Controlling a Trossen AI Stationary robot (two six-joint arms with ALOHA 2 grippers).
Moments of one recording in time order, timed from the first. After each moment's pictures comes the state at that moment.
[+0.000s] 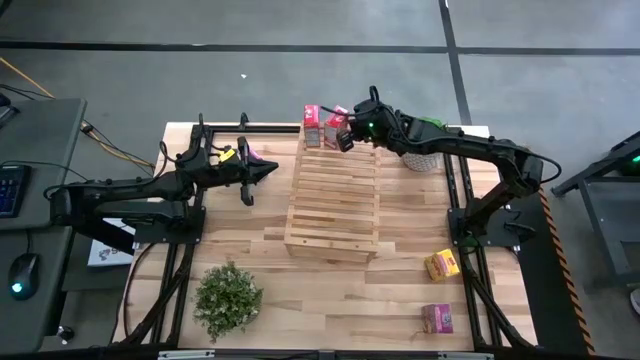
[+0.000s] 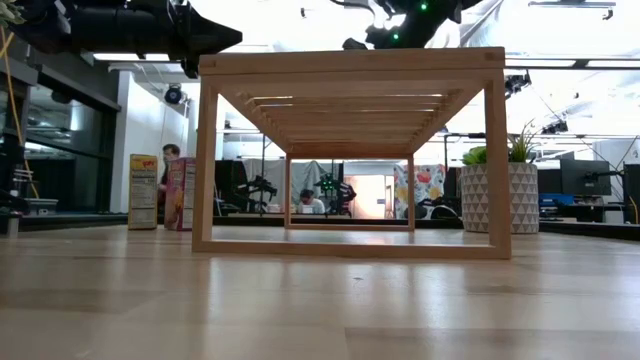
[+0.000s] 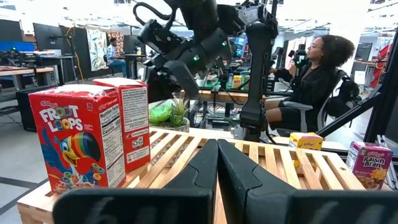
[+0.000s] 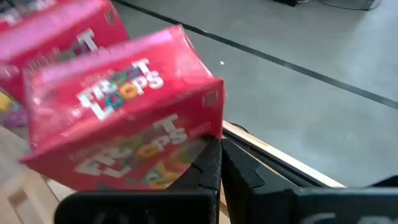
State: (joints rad) left arm 0.33 0.82 0.38 0.53 0.15 -0.03; right arm -0.39 1.56 1.34 -0.39 0.41 0.36
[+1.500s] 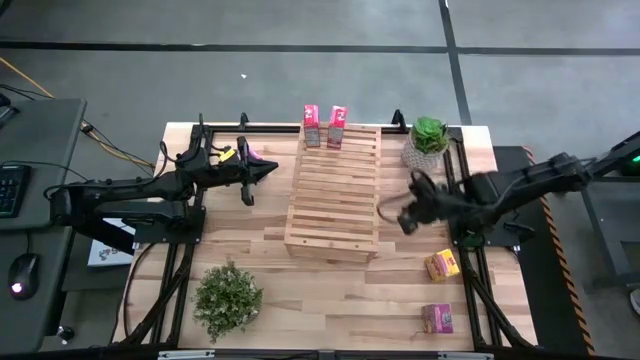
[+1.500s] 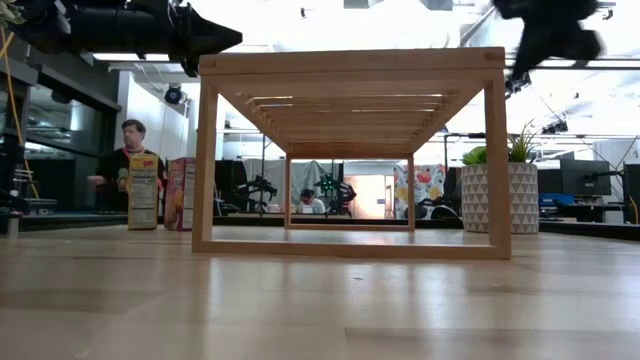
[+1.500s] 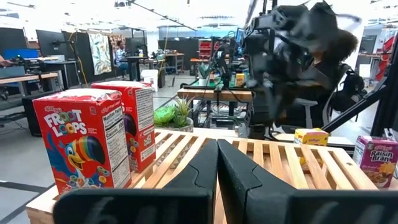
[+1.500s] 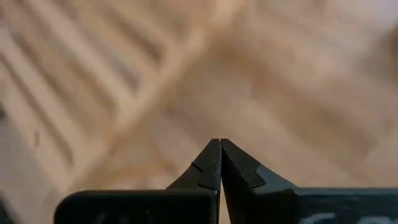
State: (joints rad) left arm 0.33 0.82 0.38 0.53 0.14 0.01; right arm 0.29 1.05 1.02 -1.07 0.36 1.14
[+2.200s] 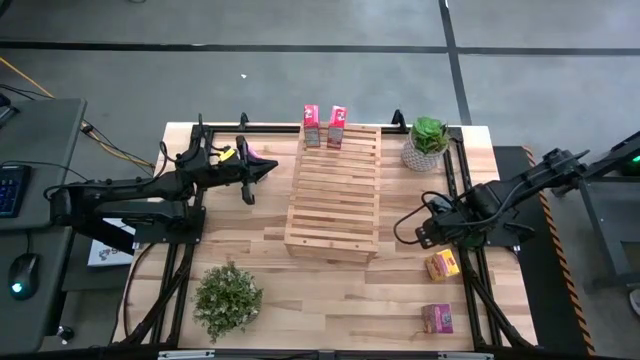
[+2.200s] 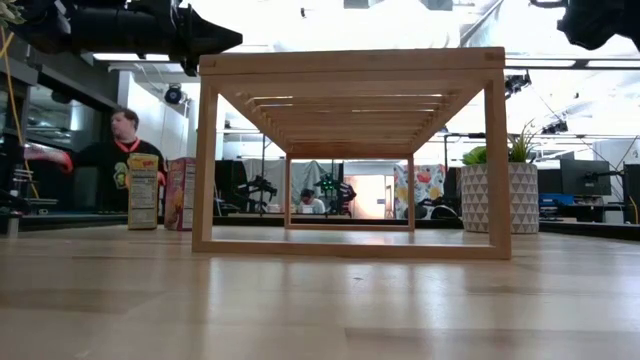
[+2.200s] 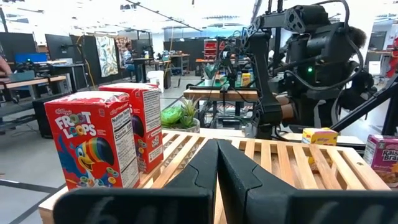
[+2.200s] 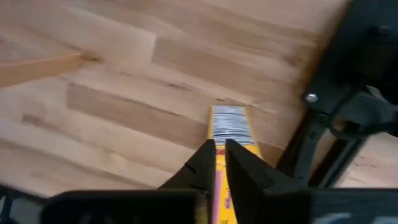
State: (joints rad) left arm 0.33 0.82 0.38 0.53 0.12 0.03; right arm 0.44 1.06 1.01 -1.39 -0.04 1.70
